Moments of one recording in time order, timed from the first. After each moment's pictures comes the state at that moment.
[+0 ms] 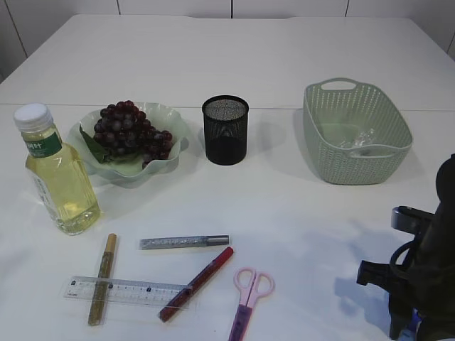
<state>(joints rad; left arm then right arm) -0.48 0.78 -0.96 -0.03 0.95 0.00 0.27 1.71 -0.69 0.12 0.71 0.60</state>
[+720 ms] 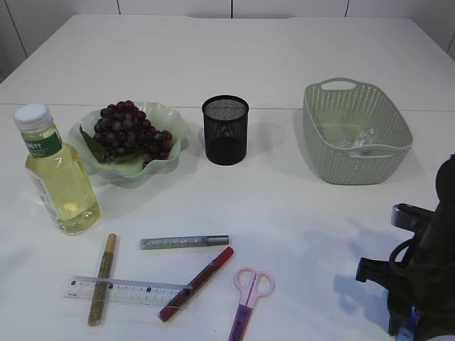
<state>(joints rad) -0.48 0.78 -0.96 -0.03 0.95 0.00 0.27 1.71 -0.69 0.11 0.69 0.62</state>
